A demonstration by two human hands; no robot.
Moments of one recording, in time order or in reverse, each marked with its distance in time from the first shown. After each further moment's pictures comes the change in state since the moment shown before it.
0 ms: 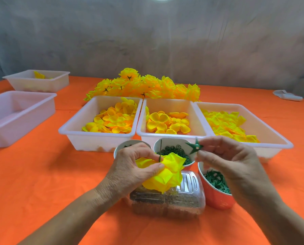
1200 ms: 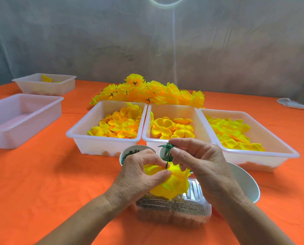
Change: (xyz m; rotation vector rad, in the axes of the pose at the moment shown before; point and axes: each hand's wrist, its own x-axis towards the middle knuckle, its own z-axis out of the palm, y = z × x) left_hand -0.002 0.000 -0.002 0.032 -0.011 0.023; right_hand 0.018 0.002 0.054 -0.093 -0.067 0.069
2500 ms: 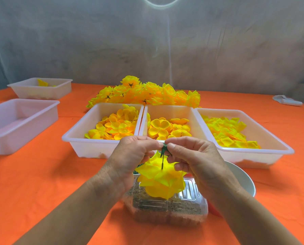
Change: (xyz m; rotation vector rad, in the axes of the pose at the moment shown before) left_hand 0.031 0.041 -0.008 -0.410 0.096 -0.564; right_hand 0.005 -0.007 -0.003 0.076 0.047 0.235
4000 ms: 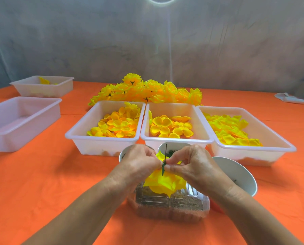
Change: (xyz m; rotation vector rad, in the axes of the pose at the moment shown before) left_hand -0.006 -0.012 0.004 0.516 0.042 -0.010; right_hand 0.006 0.017 -0.007 -0.785 -0.083 -0.172
